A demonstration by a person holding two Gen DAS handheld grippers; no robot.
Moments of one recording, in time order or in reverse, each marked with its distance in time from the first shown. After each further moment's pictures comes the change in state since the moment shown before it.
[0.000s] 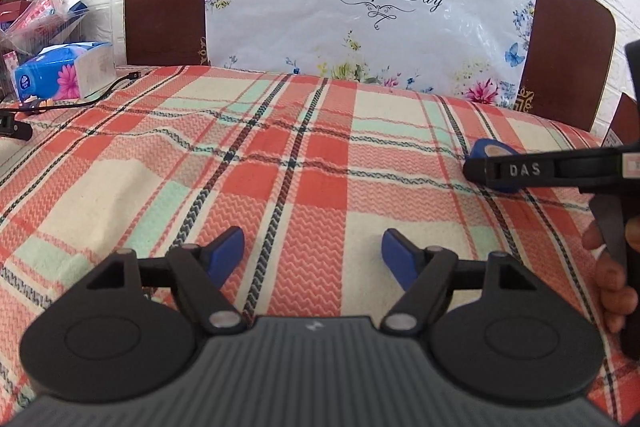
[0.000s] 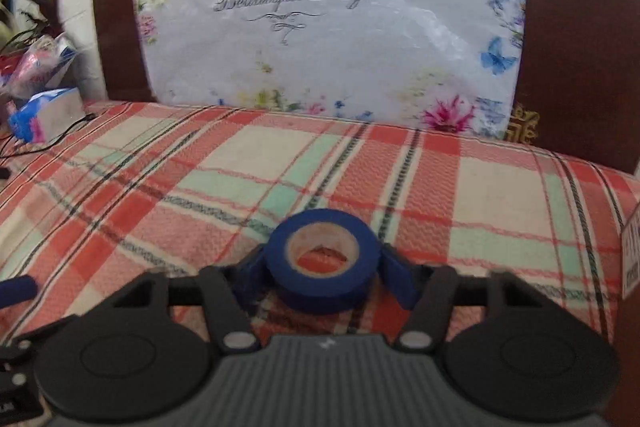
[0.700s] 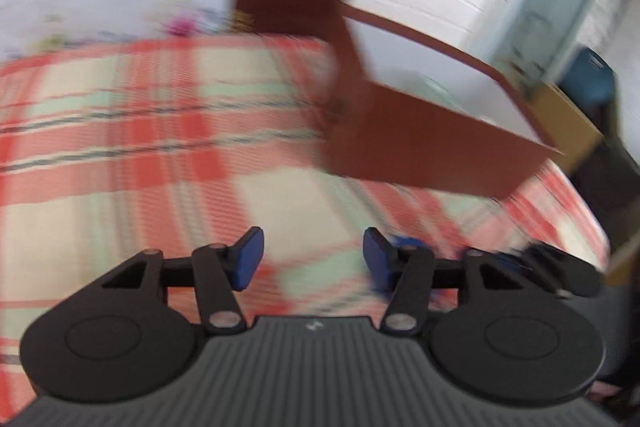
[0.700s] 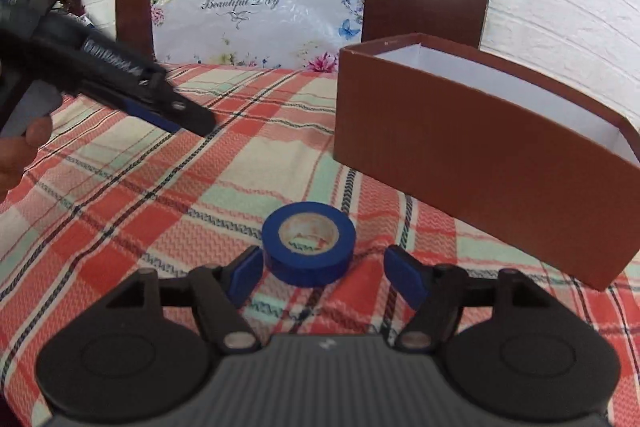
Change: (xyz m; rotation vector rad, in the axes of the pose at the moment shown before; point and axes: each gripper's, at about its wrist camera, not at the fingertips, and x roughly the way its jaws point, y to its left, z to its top) left arm -0.061 -0.160 0.018 0.229 0.334 -0.645; right arm -0.229 -0.086 -0.144 -0.024 -0.021 -0.112
